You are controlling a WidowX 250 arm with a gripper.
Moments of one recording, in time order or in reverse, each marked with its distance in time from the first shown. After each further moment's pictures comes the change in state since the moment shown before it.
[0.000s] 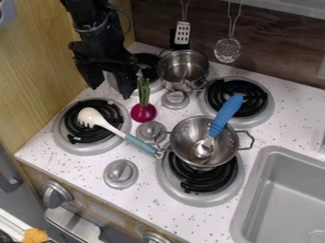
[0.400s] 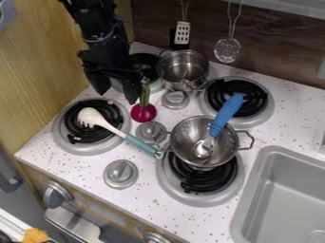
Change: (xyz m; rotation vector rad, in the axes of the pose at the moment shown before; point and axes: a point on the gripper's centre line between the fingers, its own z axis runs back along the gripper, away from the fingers) arm 0.014 0.002 -0.025 -0.018 -0.010 -0.025
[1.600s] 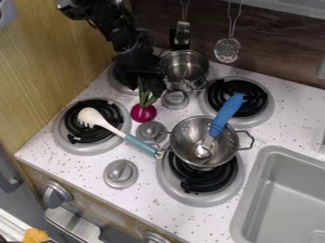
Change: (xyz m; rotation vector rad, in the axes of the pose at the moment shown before) arm 0.059 0.006 -0.070 -0.082 -0.116 -0.038
